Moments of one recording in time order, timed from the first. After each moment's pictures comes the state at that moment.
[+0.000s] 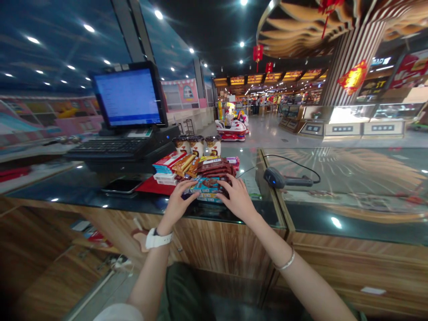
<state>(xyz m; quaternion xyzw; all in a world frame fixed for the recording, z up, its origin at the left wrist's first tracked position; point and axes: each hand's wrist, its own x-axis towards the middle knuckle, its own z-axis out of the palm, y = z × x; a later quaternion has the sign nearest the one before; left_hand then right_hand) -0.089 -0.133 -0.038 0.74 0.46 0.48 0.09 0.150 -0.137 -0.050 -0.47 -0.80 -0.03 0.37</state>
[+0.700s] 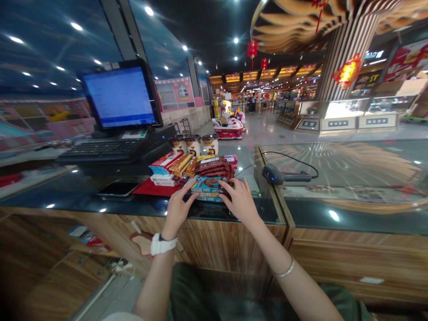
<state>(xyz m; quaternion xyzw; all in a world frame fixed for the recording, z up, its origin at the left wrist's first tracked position) -0.082 -0.140 -0.044 0.75 0.49 0.44 0.02 0.154 -0.152 -0.055 -0.49 -0.77 -0.08 0.39</state>
